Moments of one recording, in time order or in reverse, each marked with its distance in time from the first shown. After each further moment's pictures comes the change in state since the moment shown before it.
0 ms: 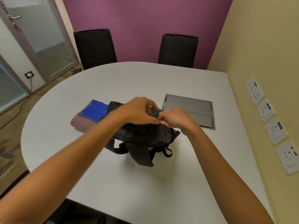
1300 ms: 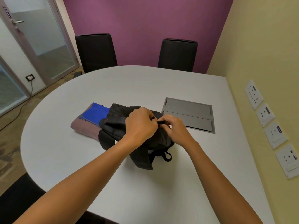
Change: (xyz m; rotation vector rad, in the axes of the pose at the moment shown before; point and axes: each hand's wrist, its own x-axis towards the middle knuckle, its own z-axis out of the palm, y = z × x) left_hand -0.011 0.019 0.055 -0.060 0.519 -0.281; right_hand 0.029 0.064 0.014 -0.276 0.098 -0.687
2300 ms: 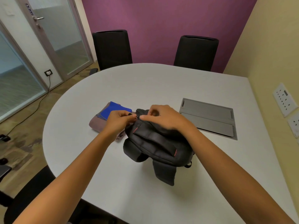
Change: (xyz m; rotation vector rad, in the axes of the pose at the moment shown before) left_hand 0.047 -0.164 -0.052 -0.713 -0.085 -0.353; right_hand 0.104 -0.096 0.047 -0.117 -0.326 0.097
